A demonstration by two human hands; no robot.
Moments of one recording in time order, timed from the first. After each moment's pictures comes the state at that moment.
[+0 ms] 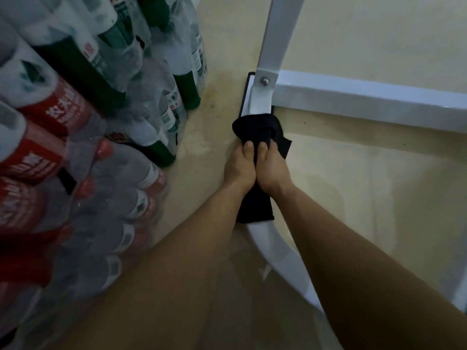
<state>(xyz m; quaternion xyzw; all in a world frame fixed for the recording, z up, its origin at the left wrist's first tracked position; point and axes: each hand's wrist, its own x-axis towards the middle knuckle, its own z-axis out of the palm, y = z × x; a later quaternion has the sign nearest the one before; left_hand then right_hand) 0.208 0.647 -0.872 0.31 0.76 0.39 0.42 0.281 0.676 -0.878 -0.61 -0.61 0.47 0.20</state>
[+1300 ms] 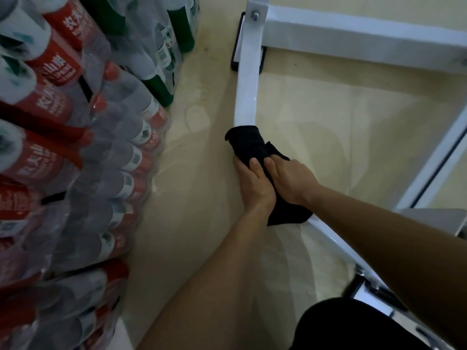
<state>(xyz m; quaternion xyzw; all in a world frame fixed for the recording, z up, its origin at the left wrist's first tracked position) 0.329 0.487 -0.884 0.16 0.78 0.46 0.40 0.404 0.536 -0.850 -0.46 -0.83 0.31 -0.07</state>
